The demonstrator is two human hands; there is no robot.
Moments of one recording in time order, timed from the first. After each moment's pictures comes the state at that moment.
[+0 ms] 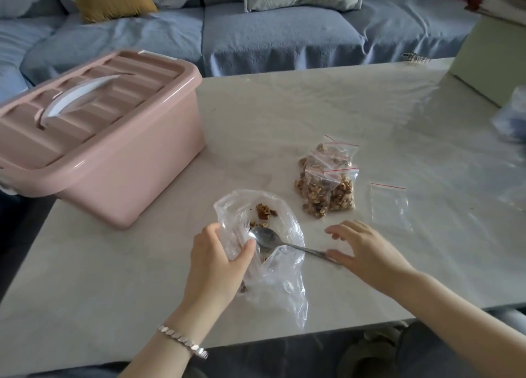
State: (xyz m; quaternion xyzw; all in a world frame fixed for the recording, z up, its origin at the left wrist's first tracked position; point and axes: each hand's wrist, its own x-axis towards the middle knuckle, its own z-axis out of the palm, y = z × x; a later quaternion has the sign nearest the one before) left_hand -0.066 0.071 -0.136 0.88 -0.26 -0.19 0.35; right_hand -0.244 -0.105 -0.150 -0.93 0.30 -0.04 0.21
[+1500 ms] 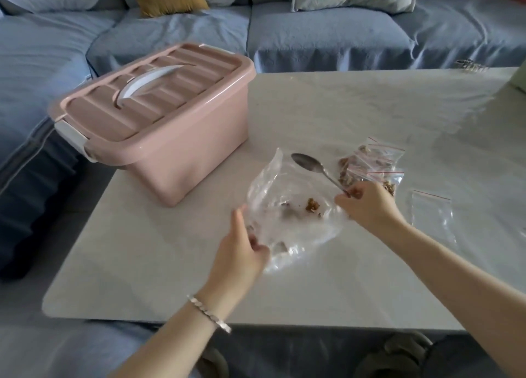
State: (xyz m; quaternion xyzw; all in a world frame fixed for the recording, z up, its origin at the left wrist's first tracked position) left_hand -0.056 0.095 -0.122 0.86 -0.27 -0.21 0.38; right_hand -0.156 -0.102 -0.111 -0.79 0.48 -0.10 0.36
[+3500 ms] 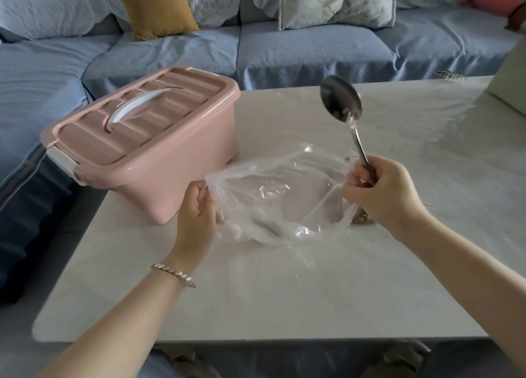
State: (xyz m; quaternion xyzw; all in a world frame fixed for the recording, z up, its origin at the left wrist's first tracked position) left_hand 0.001 0.073 -0.101 0.77 -0.23 -0.09 0.59; right_hand -0.176 -0.101 -0.044 -0.74 0.34 -0.28 0.51
